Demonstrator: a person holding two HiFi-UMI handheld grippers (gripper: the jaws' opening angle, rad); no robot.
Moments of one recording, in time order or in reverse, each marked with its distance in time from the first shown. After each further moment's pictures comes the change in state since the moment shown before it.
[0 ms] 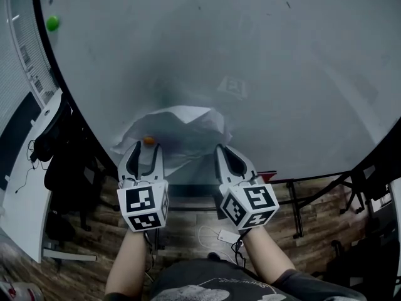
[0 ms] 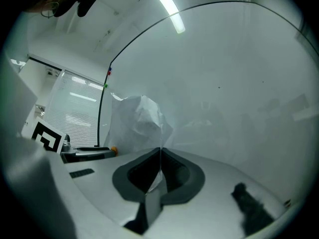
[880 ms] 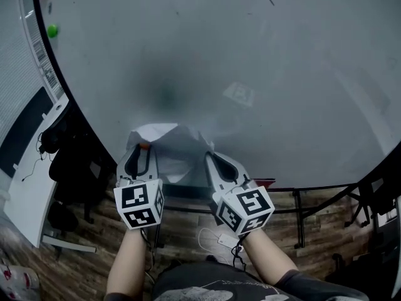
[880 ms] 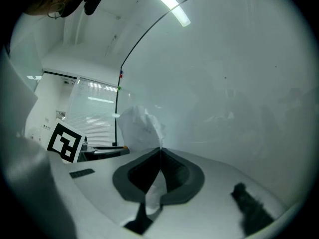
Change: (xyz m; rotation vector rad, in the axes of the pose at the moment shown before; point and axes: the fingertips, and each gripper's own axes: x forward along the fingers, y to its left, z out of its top) left arm -0.004 -0.007 -0.009 -0.021 0.048 0.127; right arm -0.006 0.008 -0.007 -0.004 0.042 0.225
